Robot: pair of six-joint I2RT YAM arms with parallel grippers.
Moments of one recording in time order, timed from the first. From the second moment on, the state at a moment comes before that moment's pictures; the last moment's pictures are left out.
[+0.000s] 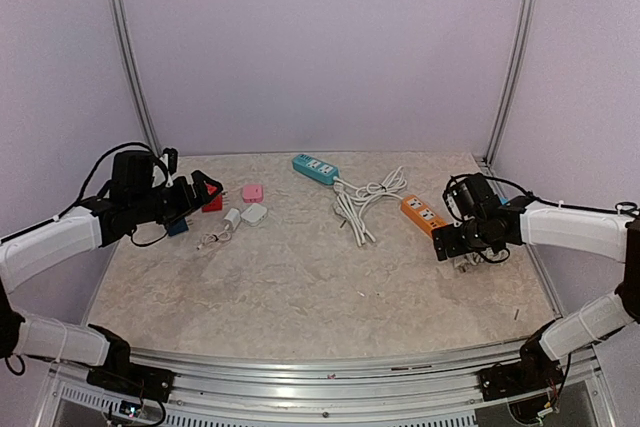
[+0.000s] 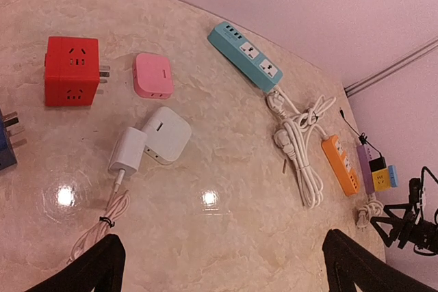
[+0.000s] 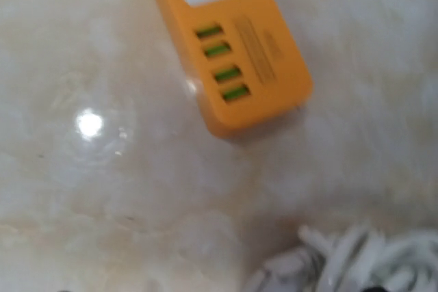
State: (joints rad) left arm -0.31 1.17 0.76 -0.09 0.20 -0.61; right arm 0.50 1.36 0.80 -0.42 0.30 0.21
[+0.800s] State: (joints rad) left arm -0.34 1.17 0.76 -0.04 0.19 -0.61; right arm 0.39 1.42 0.76 -0.57 0.50 0.79
